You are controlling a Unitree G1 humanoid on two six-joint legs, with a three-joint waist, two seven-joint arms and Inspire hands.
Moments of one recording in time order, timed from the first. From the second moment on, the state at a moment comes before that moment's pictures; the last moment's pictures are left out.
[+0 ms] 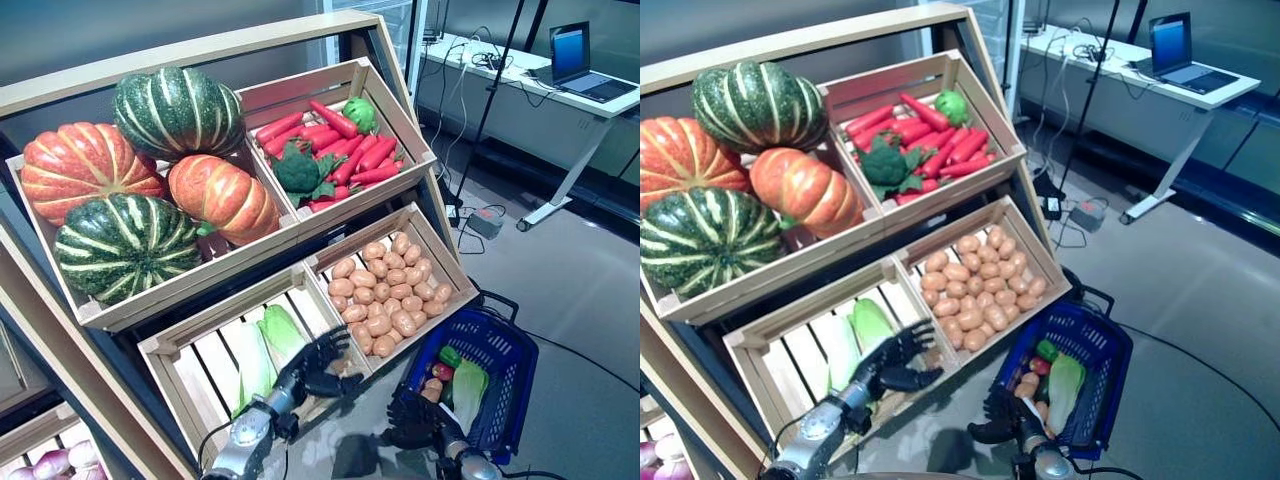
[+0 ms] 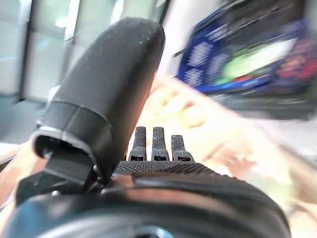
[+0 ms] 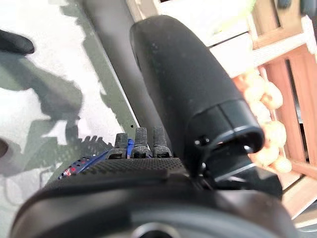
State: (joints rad) left arm 0.01 0.28 -0.36 0.61 -0.48 -0.41 -0.22; right arm 0.05 -0.22 0.37 0.97 0.41 -0.29 0.06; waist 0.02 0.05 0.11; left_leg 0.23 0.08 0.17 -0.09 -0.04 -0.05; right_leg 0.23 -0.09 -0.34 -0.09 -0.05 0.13
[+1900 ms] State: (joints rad) left arm -0.69 0.54 -0.13 0.92 -0.30 -0.14 0.79; right arm -0.17 -0.47 0.34 0.55 0.56 -0.26 -0.02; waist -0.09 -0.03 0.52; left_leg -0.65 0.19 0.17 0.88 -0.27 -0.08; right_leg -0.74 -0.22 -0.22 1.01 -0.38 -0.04
